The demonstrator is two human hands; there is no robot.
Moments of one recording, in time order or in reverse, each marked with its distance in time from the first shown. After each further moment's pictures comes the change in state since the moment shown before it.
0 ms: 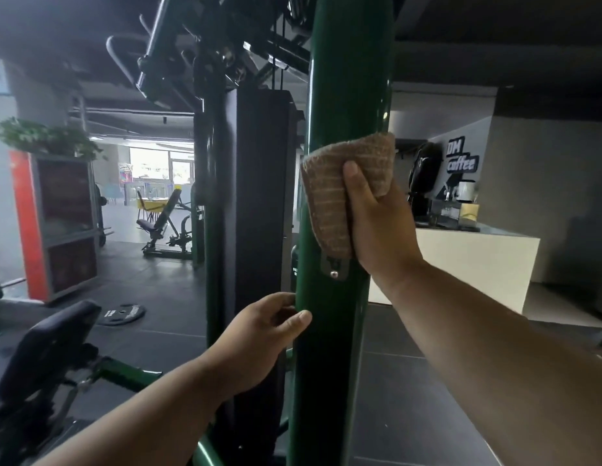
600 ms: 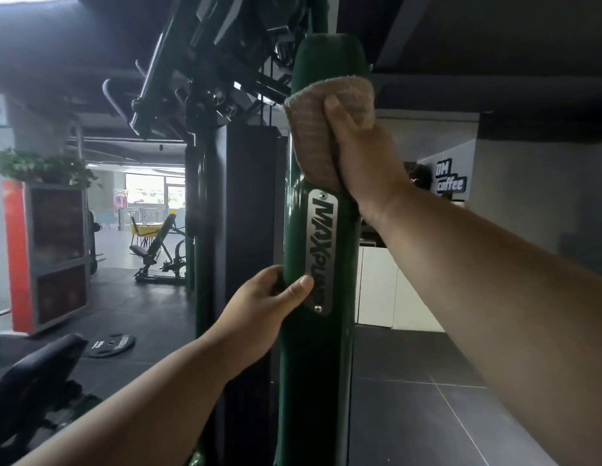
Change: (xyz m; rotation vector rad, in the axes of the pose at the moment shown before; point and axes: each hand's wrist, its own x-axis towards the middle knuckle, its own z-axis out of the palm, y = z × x) left_hand 0.037 0.071 -0.011 -0.119 0.098 0.066; right_hand 0.092 -0.075 -0.001 -0.071 -0.003 -0.023
